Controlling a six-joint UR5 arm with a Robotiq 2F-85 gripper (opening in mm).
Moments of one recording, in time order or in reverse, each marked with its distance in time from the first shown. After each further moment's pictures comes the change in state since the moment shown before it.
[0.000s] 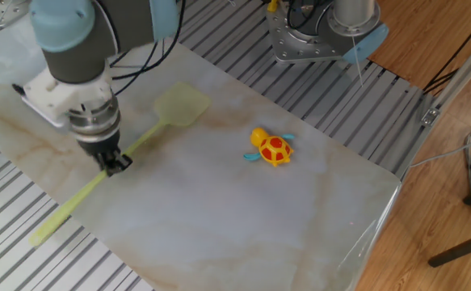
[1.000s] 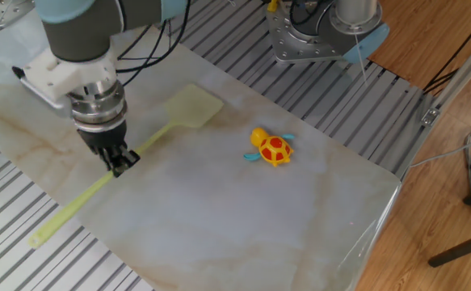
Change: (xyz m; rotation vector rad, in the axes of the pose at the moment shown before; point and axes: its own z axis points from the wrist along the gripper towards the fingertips) arm -0.002 0.040 -0.042 -0.090 -0.009 0.078
